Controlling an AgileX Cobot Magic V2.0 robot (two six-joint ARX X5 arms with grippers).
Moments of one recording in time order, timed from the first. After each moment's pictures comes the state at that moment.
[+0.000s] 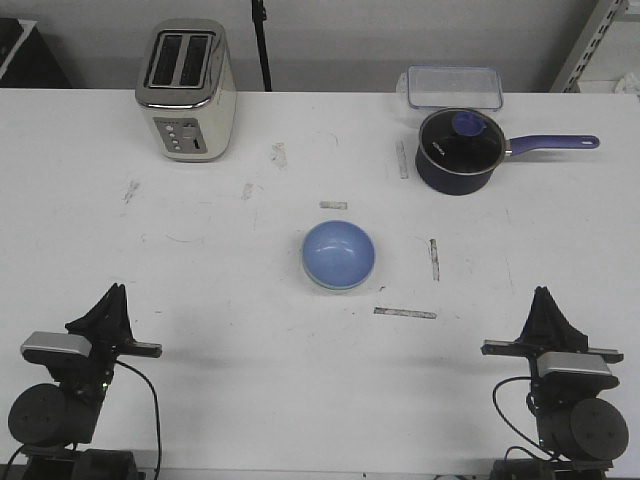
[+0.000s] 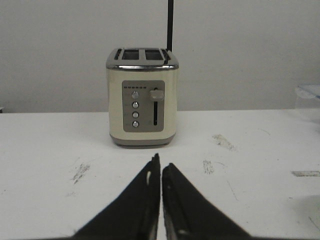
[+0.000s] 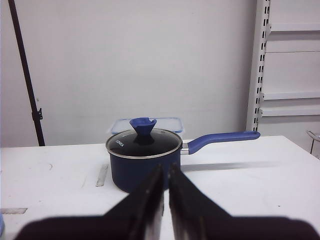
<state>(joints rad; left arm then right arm) -0.04 0.22 0.41 -0.01 0.03 -0.02 0.04 0.22 0.38 -0.06 0.08 0.04</state>
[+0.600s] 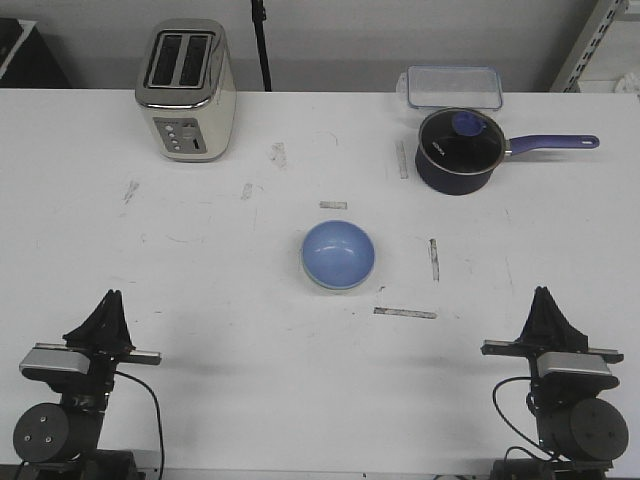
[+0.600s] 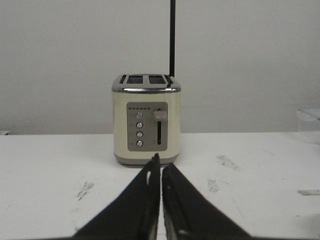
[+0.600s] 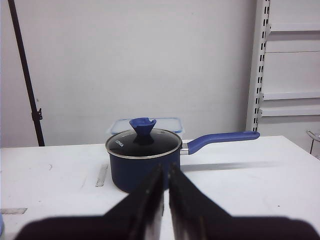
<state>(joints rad) -0.04 0.10 0.30 0.07 0.00 -0.02 0.04 0.22 0.38 -0.06 0.08 0.04</state>
